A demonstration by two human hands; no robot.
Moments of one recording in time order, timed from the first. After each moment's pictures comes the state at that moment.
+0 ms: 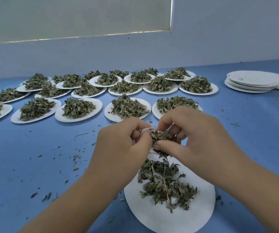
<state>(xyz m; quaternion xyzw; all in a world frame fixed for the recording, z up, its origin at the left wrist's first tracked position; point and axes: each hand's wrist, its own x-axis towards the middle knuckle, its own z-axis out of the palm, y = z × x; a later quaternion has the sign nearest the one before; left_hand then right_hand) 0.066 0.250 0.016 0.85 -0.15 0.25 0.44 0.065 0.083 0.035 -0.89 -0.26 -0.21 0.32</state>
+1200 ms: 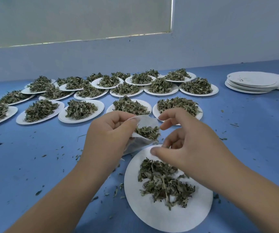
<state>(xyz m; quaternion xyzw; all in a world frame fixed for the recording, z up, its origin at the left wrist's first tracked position) 0.075 0.263 0.027 0.75 -0.06 0.15 0.65 0.059 0.089 0.029 -0.86 -0.17 -0.10 0.46</state>
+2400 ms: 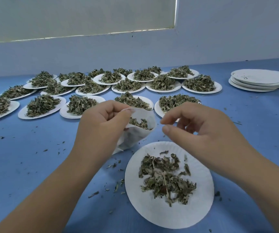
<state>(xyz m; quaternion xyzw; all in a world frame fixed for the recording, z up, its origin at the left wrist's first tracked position) 0.077 0.274 0.034 0.78 -0.09 0.21 0.59 0.066 0.074 0.036 -0.84 -0.24 -0.17 0.45</state>
